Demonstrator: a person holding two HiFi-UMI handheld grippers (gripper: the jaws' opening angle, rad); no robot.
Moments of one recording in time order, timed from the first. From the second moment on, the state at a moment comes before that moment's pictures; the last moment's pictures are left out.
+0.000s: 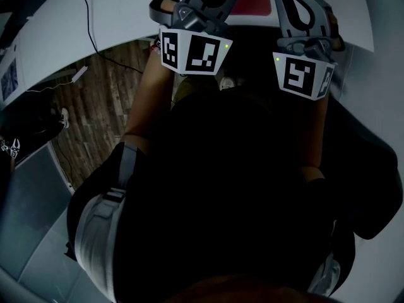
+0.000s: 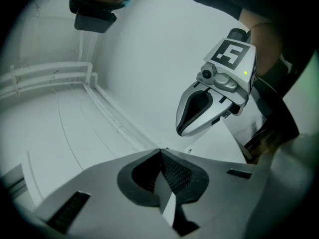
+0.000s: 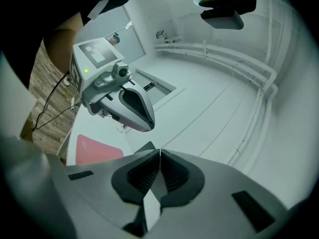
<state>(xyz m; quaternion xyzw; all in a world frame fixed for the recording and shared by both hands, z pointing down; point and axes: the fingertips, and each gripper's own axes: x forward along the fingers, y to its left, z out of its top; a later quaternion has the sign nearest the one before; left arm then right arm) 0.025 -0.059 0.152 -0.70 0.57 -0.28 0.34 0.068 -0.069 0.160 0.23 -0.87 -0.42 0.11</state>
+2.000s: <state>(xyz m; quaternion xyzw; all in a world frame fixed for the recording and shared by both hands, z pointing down) 0.014 -0.171 0.306 -0.87 0.33 -0.23 0.29 0.057 -0.155 0.353 0.45 -0.85 0.04 0.26</state>
